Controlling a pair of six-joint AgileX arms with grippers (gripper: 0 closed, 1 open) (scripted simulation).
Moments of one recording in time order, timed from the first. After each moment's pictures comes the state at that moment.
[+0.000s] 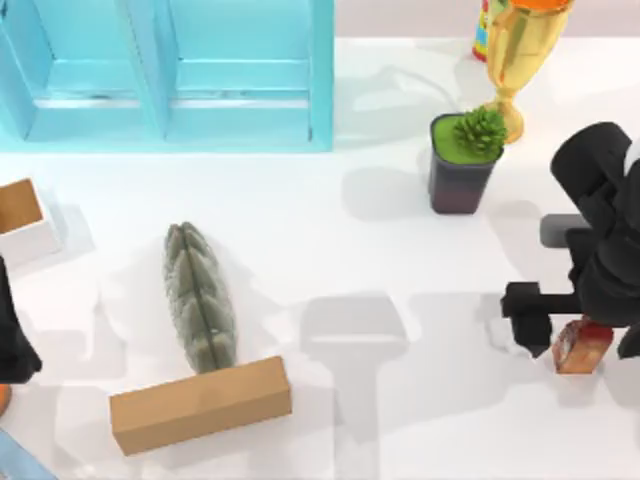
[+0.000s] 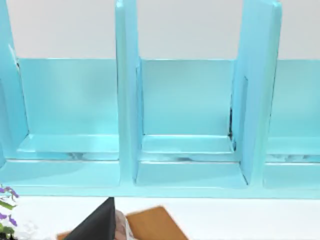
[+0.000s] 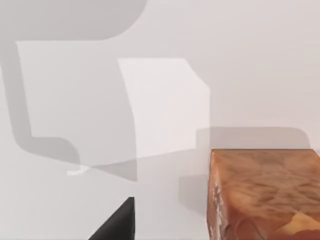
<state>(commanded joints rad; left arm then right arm) 0.00 0.00 0.00 0.00 0.00 0.00 0.33 1.79 1.01 -0.79 0.00 0.35</state>
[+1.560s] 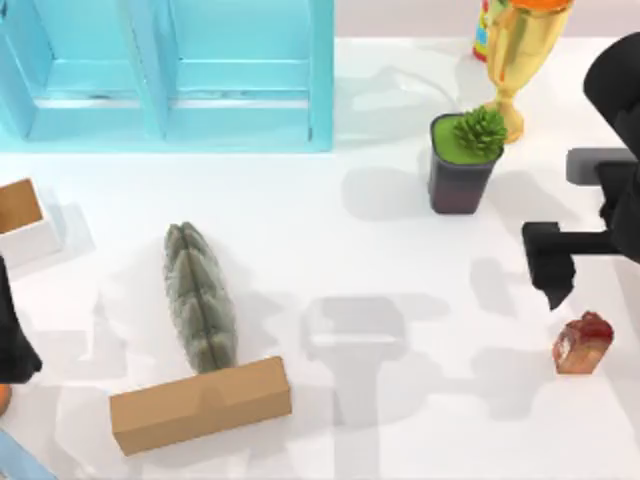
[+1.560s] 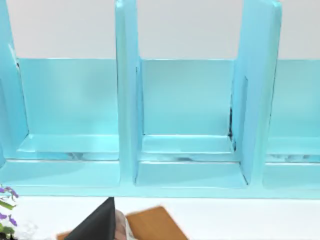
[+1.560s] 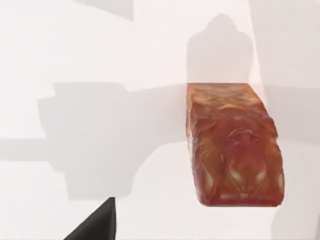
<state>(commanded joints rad) 0.00 0.00 0.00 0.00 0.00 0.00 0.31 1.69 1.23 -1.11 0.00 0.33</state>
